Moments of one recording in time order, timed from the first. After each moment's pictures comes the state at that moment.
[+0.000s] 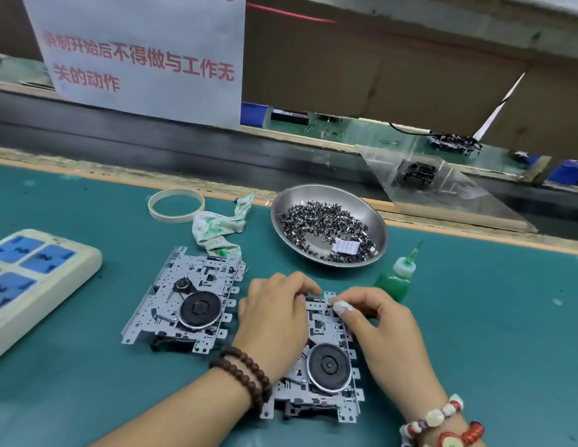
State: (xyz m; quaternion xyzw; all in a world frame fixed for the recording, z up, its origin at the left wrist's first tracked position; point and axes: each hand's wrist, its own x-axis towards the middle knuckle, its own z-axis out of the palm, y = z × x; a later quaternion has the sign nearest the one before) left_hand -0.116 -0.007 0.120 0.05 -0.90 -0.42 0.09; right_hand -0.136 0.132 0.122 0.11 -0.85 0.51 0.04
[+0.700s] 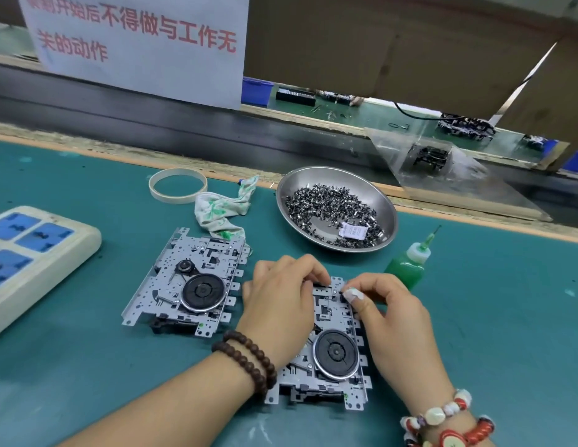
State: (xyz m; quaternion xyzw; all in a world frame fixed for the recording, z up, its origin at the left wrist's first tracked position) left_hand -0.115 -0.007 0.122 0.04 -0.90 -0.42 0.09; right_hand -0.133 0.131 0.120 0.13 -0.88 0.45 0.08
